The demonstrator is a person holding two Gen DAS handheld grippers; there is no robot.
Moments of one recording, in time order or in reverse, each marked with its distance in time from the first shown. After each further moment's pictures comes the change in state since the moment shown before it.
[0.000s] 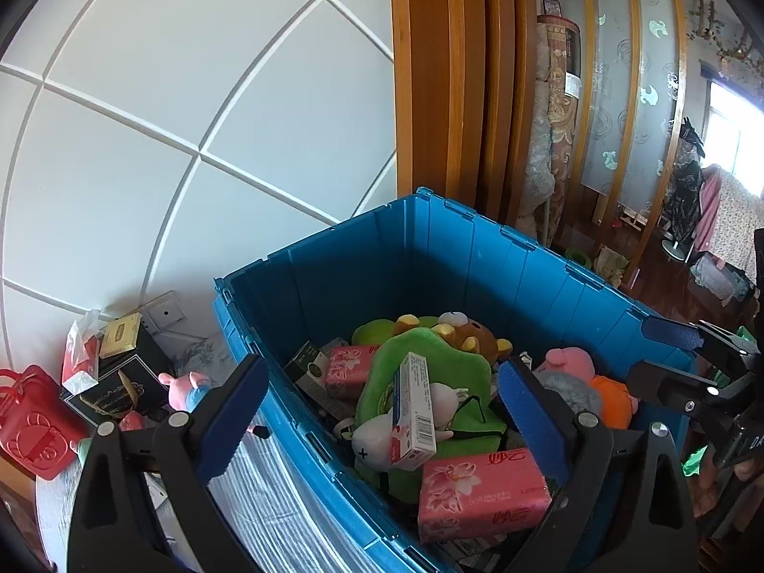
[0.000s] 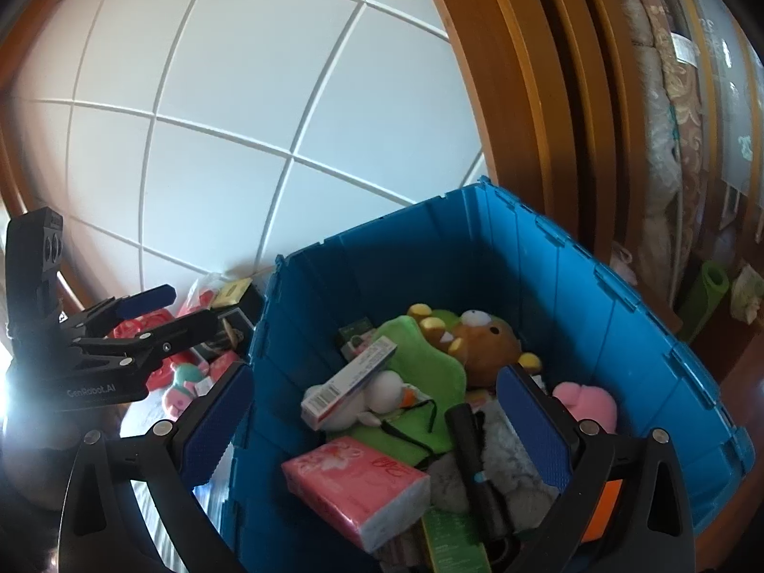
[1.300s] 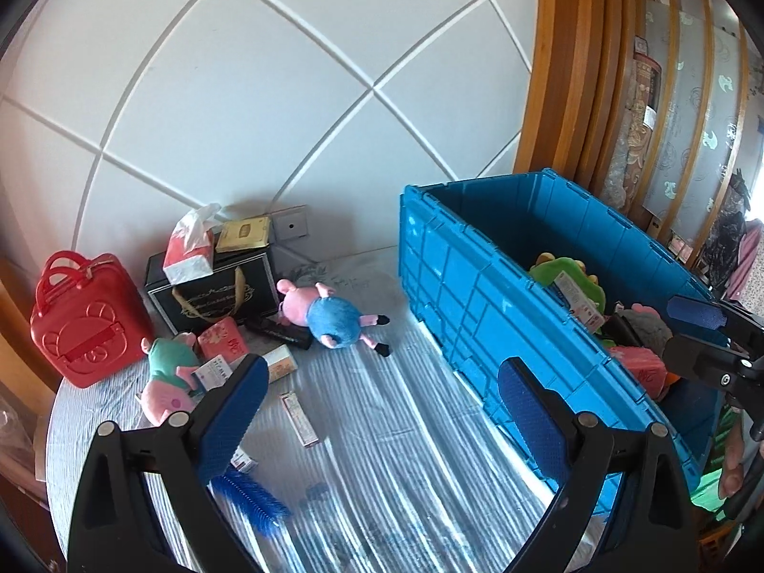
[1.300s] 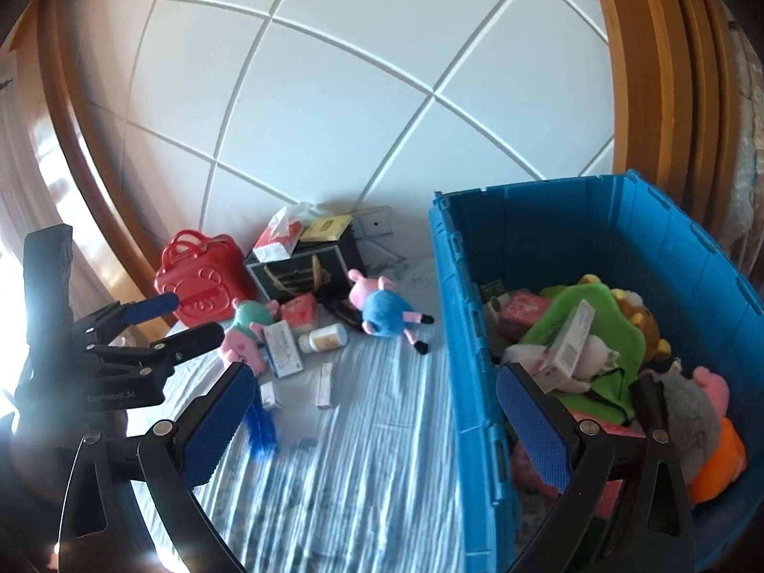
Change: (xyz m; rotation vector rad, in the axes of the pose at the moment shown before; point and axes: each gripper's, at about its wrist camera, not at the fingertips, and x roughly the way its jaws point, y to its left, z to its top) left arm -0.091 0.215 -0.137 -0.204 0.041 0.127; right arm 0.065 0.218 -0.054 -0.188 0.126 0.076
